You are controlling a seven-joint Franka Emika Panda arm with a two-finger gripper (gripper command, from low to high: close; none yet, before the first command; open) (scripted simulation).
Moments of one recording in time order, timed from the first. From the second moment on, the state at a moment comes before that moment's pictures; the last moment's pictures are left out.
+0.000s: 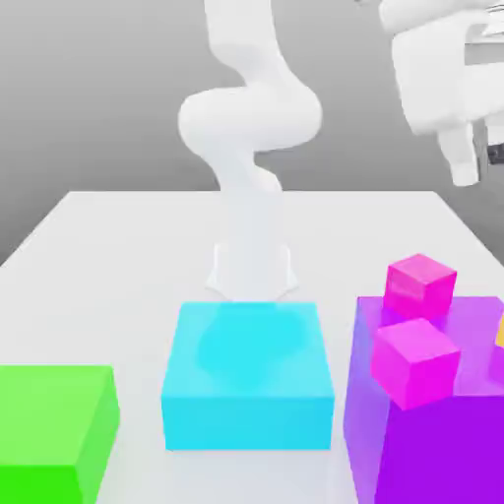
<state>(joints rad) 0.46 -0.28 0.00 -2.38 0.16 2.37 0.06</state>
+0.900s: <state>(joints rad) 0.76 0.08 0.11 -2.94 -0.03 3.02 -0.68</state>
